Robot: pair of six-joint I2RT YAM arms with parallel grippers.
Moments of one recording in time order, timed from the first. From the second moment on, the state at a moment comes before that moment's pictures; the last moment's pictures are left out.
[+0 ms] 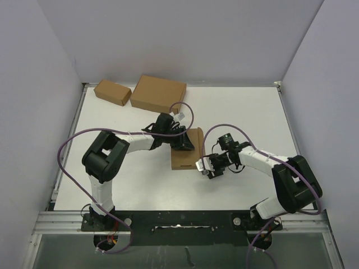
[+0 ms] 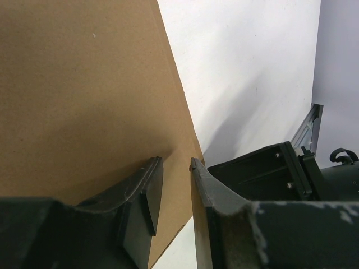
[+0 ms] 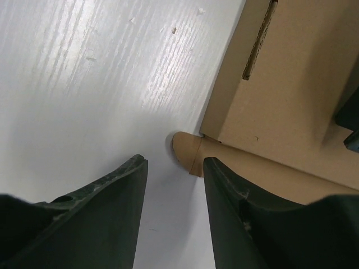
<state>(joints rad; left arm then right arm) -0.62 1.94 1.11 0.12 0.52 -0.74 0.45 1.47 0.71 -0.48 -0.68 -1.49</state>
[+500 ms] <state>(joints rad) -0.61 1.95 1.10 0.14 0.53 -0.75 0.49 1.49 0.70 -0.40 -0.59 -1.42</state>
